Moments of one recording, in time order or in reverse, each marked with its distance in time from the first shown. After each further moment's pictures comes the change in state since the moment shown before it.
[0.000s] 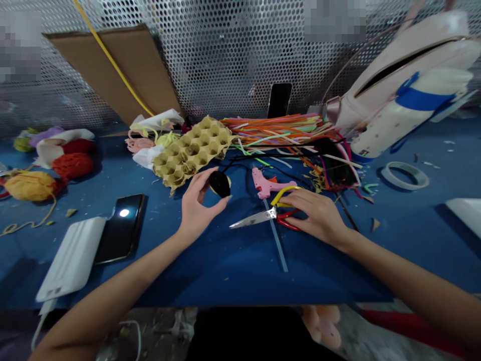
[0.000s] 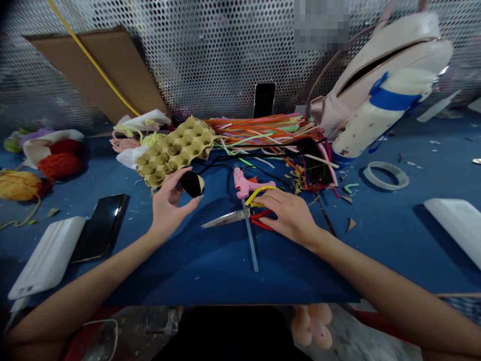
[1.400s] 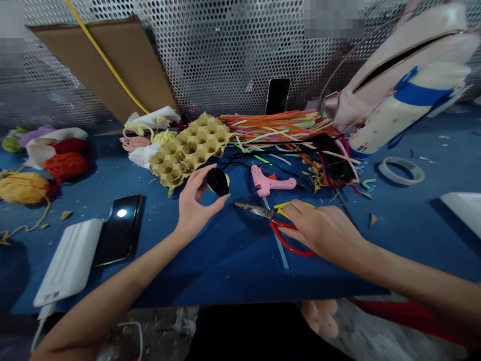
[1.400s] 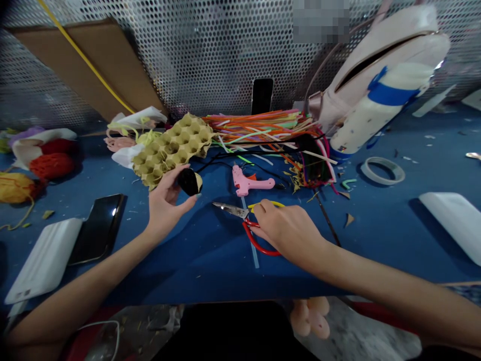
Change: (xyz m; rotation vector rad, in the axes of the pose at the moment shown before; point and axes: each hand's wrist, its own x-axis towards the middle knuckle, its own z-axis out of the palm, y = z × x) left_hand 0.004 0.002 -0.004 -0.063 -0.020 -0.008; right_hand 0.025 -0.066 -0.040 -0.431 -0.498 0.162
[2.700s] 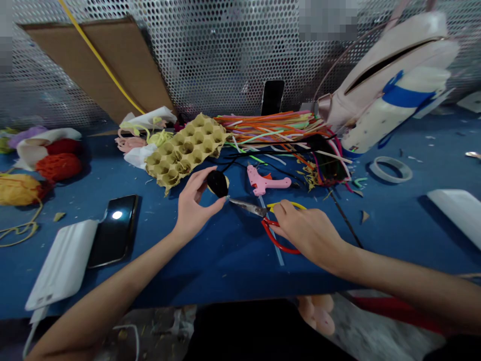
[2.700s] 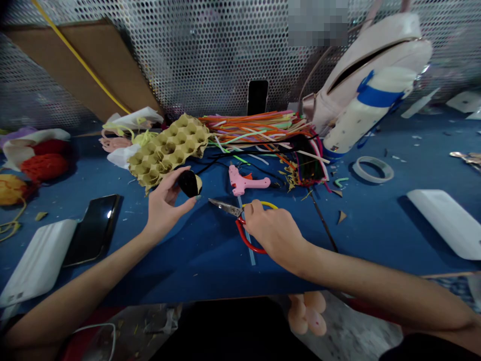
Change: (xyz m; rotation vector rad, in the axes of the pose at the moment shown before) left_hand -0.002 0.006 0.002 -0.029 -0.047 -0.042; right_hand 0.011 -0.025 -0.011 -0.062 -0.248 0.130
